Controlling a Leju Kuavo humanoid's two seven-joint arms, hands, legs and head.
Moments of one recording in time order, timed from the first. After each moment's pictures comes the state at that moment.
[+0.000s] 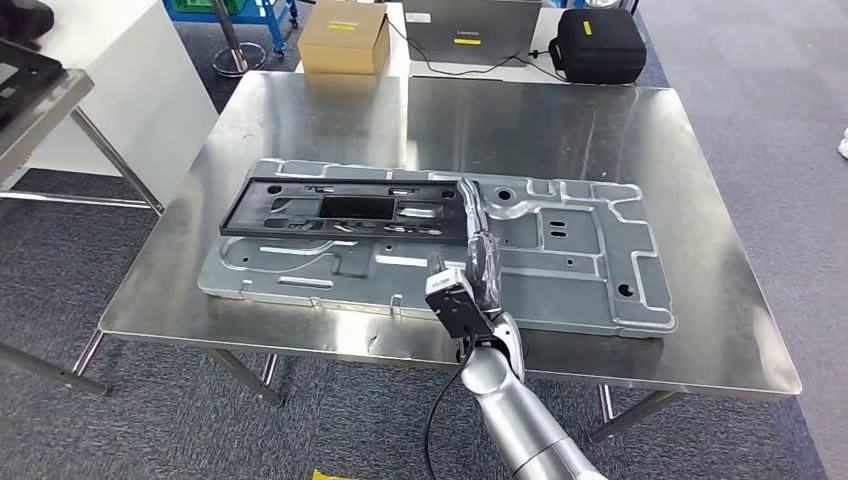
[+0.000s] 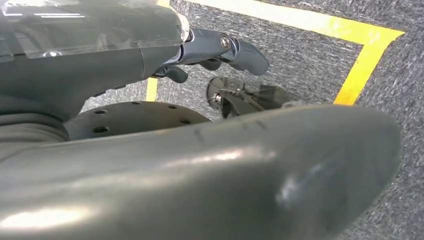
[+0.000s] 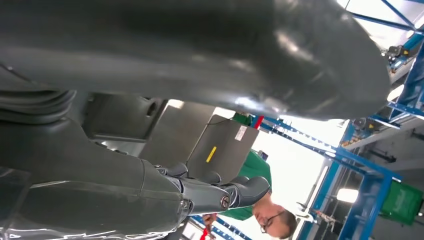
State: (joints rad) left arm -0.09 -0.21 1.22 -0.20 -0.88 0.08 -0.18; right arm -0.41 0.25 0.37 -1.01 0.51 -0.59 -0.58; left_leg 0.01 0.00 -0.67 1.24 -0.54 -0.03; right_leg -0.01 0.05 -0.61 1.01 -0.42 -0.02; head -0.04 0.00
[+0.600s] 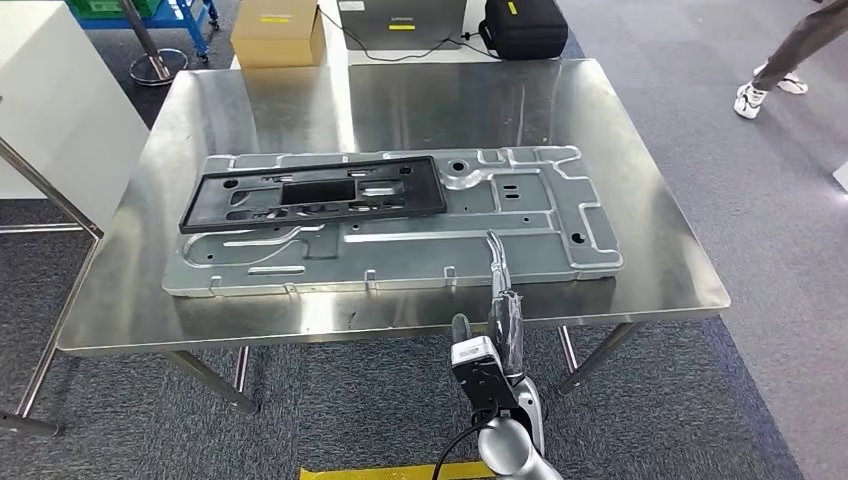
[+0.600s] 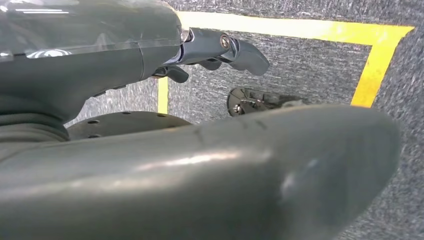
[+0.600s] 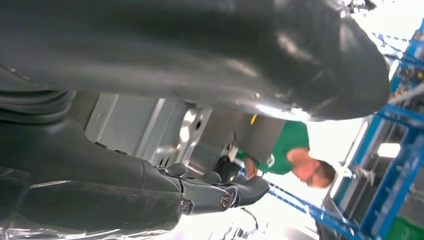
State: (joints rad) left arm -0.10 -0.21 1.24 -0.20 -0.88 0.06 -0.17; right arm -0.12 0.20 0.41 -1.32 0.53 -0.61 -0.51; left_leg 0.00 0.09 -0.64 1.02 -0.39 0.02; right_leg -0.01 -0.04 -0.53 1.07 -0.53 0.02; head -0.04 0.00
